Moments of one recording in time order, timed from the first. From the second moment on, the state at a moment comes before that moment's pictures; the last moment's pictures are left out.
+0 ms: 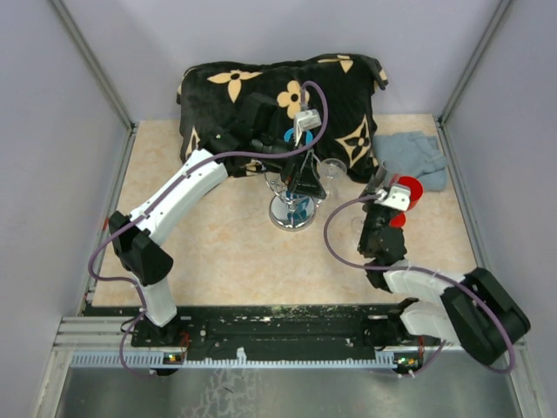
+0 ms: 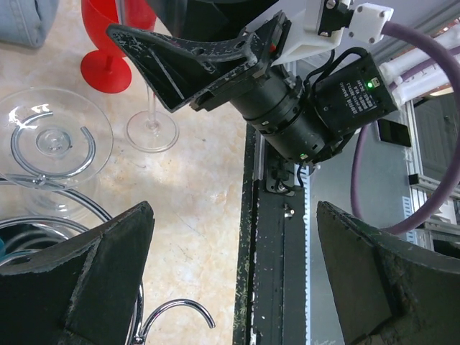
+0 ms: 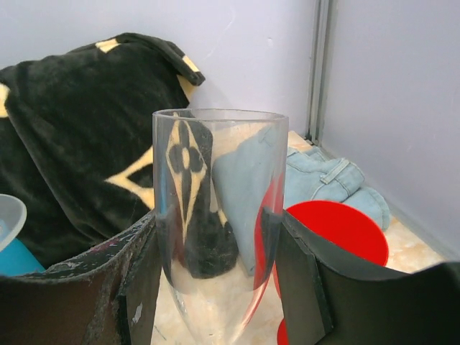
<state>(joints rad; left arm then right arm) -0.70 1.82 1.93 -0.68 0.90 -0.04 0.59 1.20 0.26 1.37 0.87 -0.24</state>
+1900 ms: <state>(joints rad) -0.63 1.96 2.16 -0.40 0.95 -0.26 0.46 1.10 1.14 0.47 0.36 -0.09</state>
